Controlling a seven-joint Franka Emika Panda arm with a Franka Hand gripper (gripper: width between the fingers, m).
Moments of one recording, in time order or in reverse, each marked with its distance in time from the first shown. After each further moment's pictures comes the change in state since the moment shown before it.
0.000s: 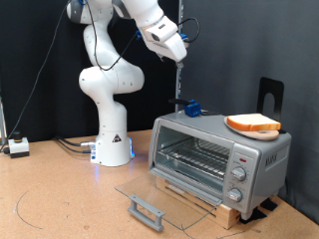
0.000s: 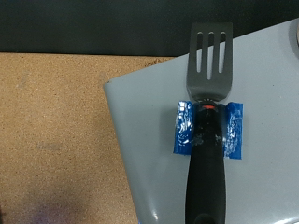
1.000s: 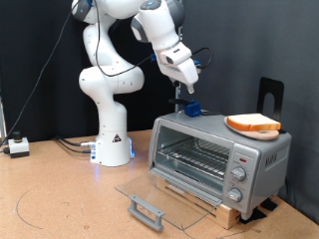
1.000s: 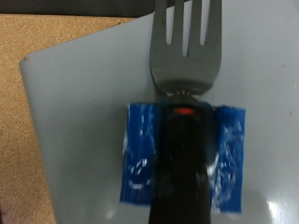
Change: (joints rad) arm 0.019 0.025 0.258 -0.175 0.118 0.313 -0.004
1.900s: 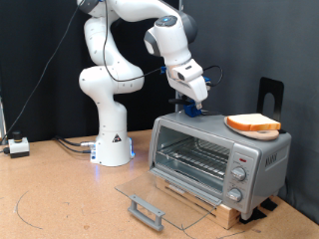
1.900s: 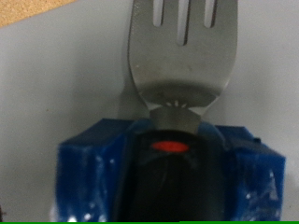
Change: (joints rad) arm 0.002 0.144 0.136 -0.014 0.054 0.135 -0.003
